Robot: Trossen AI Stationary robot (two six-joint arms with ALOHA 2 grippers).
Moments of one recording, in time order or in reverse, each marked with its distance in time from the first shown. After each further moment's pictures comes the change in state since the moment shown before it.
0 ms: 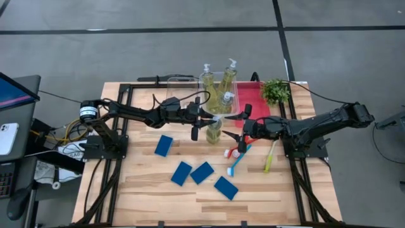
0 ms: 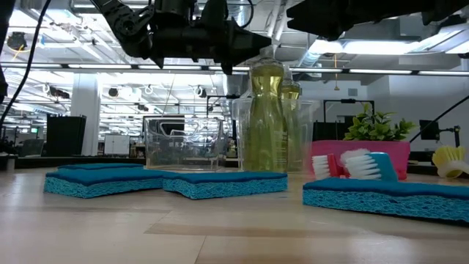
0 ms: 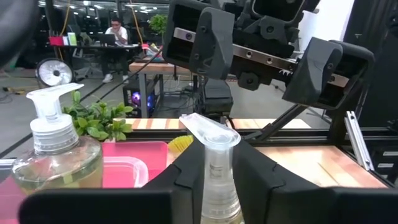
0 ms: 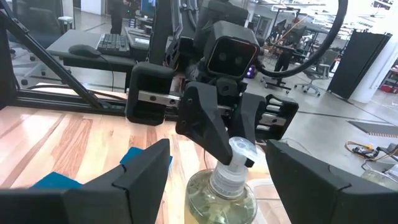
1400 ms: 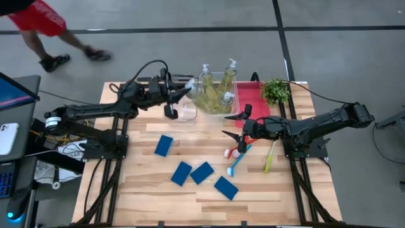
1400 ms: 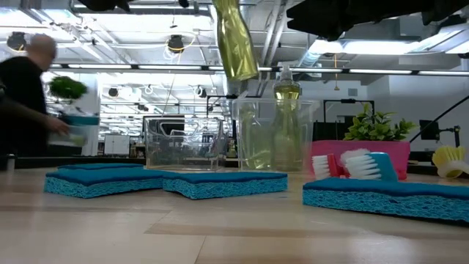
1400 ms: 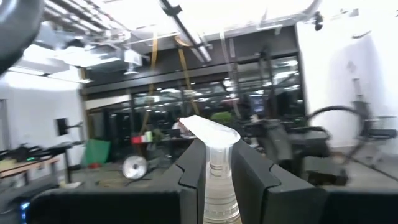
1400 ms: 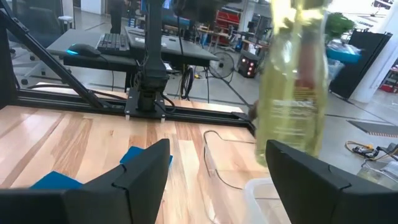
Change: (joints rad) left arm 0.113 -0.466 -0.003 -0.055 -0.127 0.096; right arm 0.000 0.000 0.000 -0.002 0.000 0.000
